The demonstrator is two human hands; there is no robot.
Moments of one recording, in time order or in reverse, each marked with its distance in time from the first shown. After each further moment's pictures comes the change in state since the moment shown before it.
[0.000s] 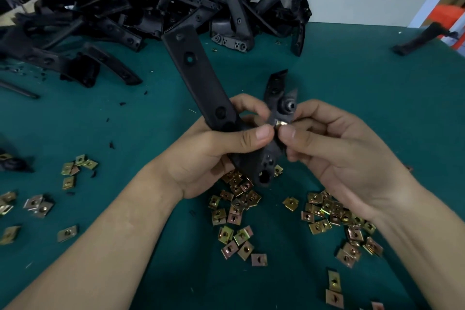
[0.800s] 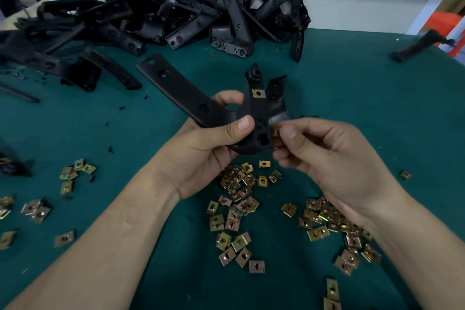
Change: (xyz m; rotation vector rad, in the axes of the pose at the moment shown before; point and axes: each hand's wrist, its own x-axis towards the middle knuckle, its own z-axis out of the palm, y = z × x) left_hand 0.004 -0.002 -0.011 -0.271 0.064 0.101; right_hand 0.002 0.007 0.001 -0.163 0.126 -0.003
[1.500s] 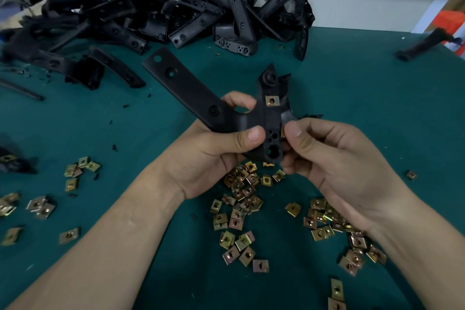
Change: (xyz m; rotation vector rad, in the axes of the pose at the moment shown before) left_hand -0.001 -0.003 0.001 0.045 -0.084 -0.026; right_hand -0.002 -0.005 0.006 0.103 -0.072 0.056
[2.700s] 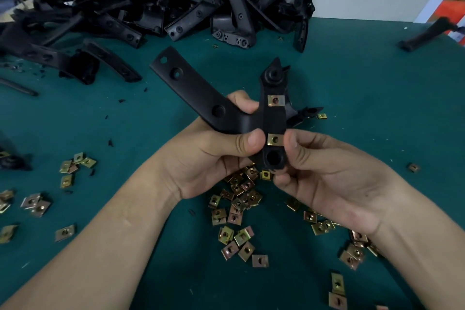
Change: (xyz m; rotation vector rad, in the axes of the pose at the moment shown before) left_hand -0.004 -0.001 -0.001 0.017 -0.058 -0.077; right_hand -0.004 0.003 0.000 0.299 -0.118 0.332
